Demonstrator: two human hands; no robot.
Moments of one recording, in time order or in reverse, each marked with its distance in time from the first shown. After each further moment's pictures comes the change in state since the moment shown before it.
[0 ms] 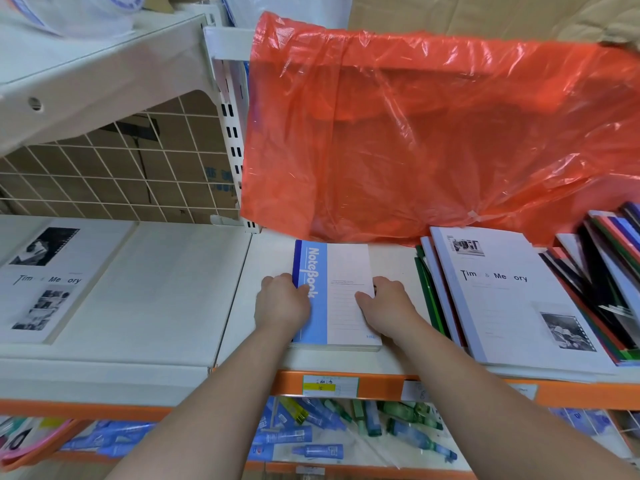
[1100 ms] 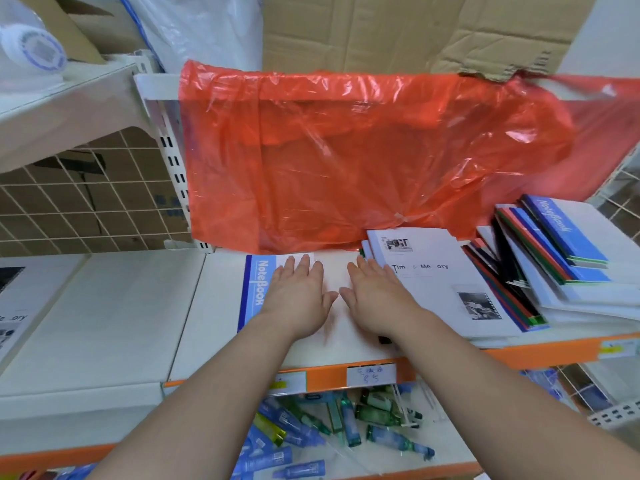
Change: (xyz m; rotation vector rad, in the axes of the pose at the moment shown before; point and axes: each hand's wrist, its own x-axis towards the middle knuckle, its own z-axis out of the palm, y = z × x) left_hand -0.062 0.094 -0.001 0.606 -0.137 0.615; right_hand -0.047 0.022 -0.078 -0.637 0.061 -0.305
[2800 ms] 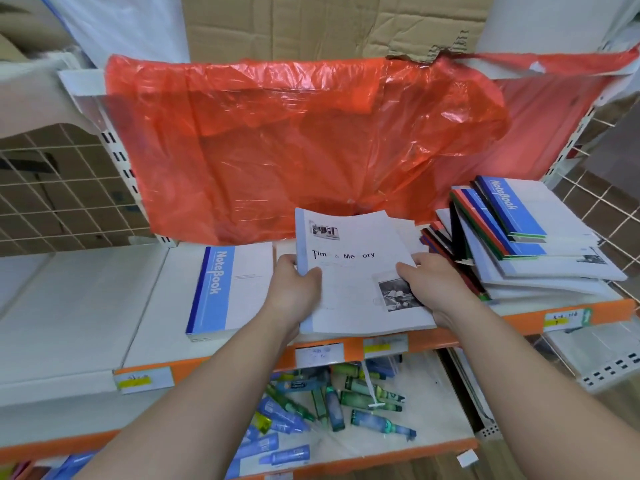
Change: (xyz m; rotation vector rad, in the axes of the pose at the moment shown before) left_hand -0.015 0.112 -0.012 -1.331 0.171 -0.407; right_hand -0.079 0.135 -0.030 1.092 0.219 0.450
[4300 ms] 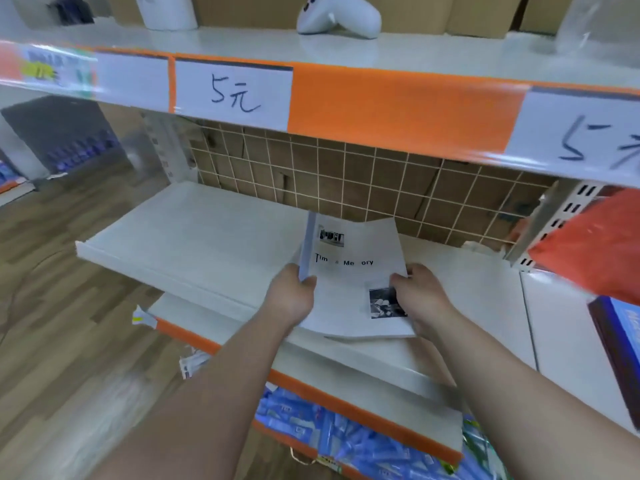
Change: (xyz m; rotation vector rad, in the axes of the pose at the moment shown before) left_hand 0.041 -0.148 -0.619 0.331 0.393 -0.164; right_hand -0.104 -0.194 0.627 -0.052 -0.432 -0.108
